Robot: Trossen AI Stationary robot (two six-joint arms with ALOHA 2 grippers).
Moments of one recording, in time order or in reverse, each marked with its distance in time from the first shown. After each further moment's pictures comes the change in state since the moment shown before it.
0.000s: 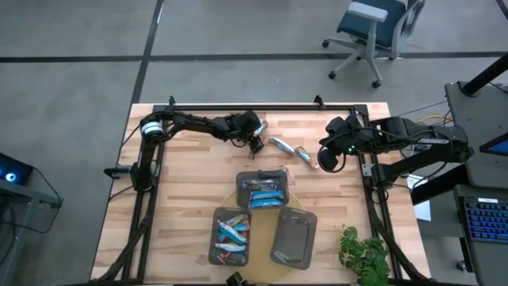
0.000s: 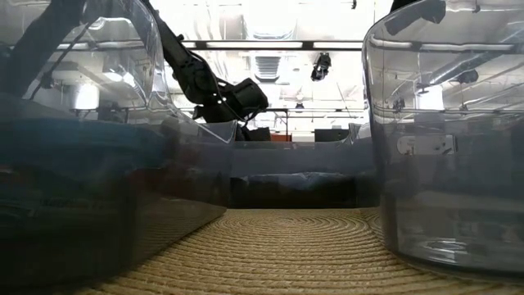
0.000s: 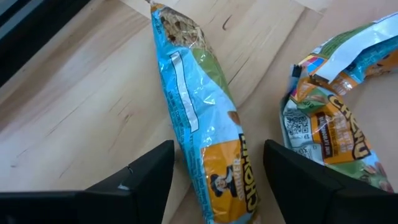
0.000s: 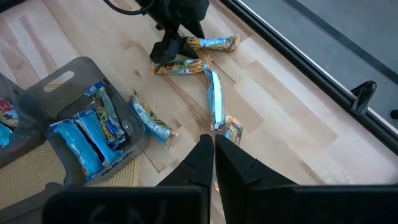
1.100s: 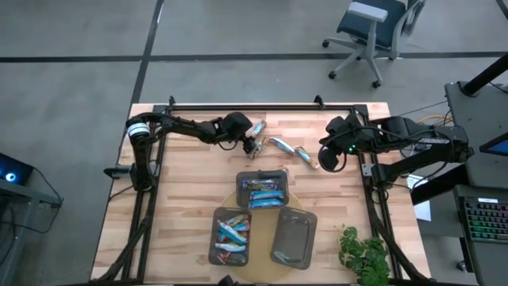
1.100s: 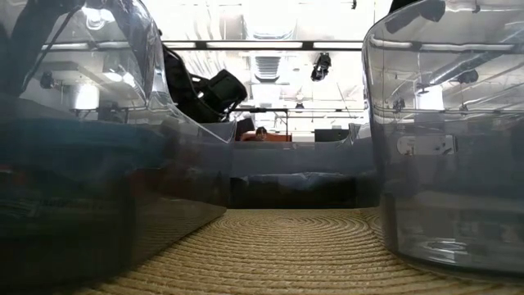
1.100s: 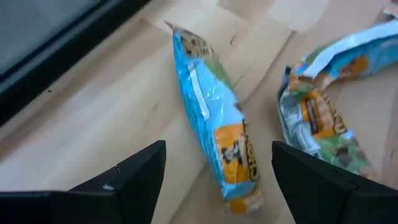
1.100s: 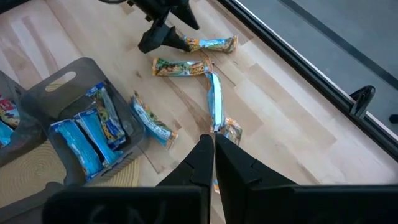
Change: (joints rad) left arm 0.009 -0.144 -0.230 0.237 0.007 0.009; right arm 0.000 0.000 0.009 -0.001 0.001 -0.019
